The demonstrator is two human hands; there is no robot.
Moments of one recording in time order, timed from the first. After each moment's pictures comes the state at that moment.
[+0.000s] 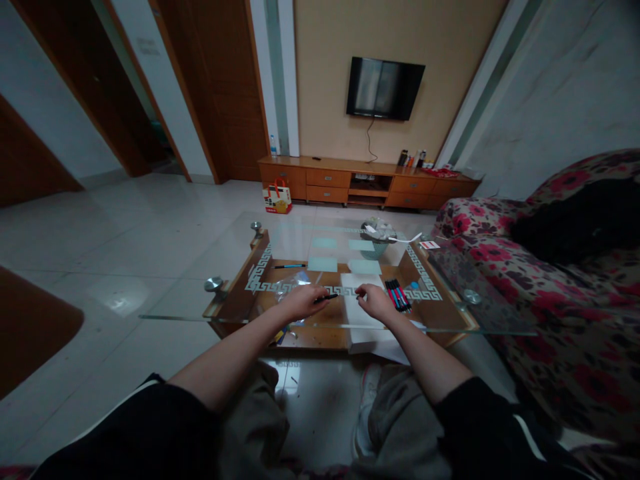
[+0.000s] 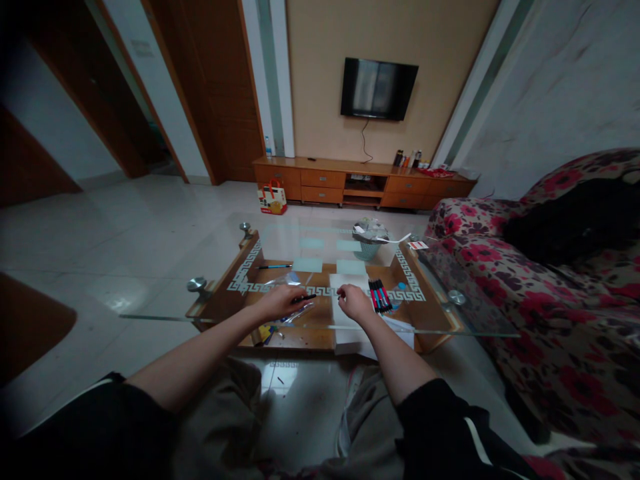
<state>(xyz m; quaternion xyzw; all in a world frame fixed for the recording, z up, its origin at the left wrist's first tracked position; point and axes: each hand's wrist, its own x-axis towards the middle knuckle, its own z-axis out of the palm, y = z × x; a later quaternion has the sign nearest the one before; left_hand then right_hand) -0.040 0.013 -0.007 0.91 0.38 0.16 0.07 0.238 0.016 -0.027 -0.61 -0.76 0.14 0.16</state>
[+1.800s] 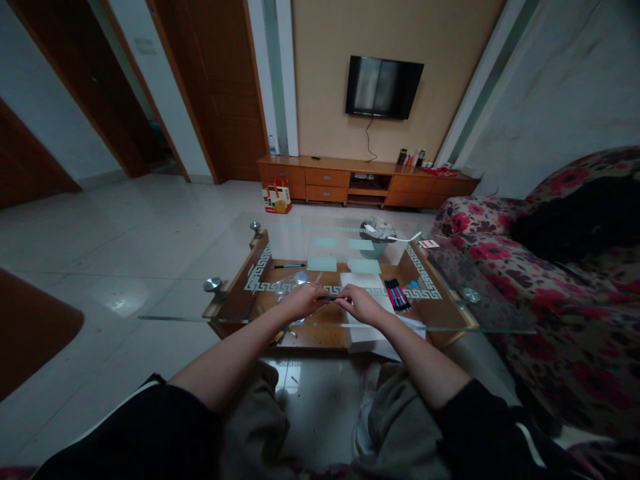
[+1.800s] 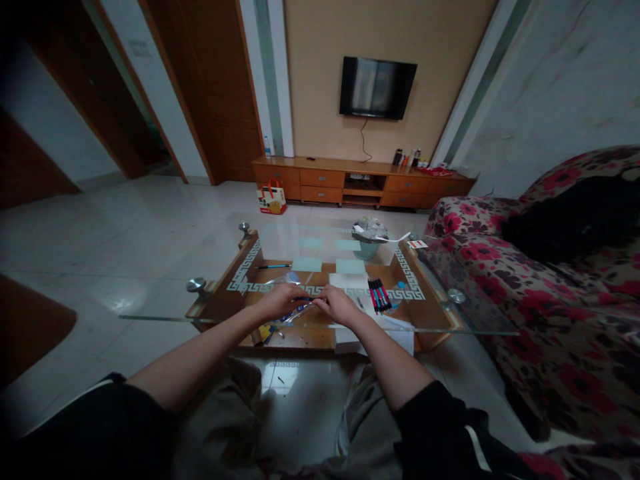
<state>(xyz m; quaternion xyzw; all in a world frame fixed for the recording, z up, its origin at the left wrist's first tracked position) -0.037 0.017 -0.004 0.91 0.34 0.18 0.12 0.196 -0.006 0.009 -0.42 -0.86 0.18 0.21</state>
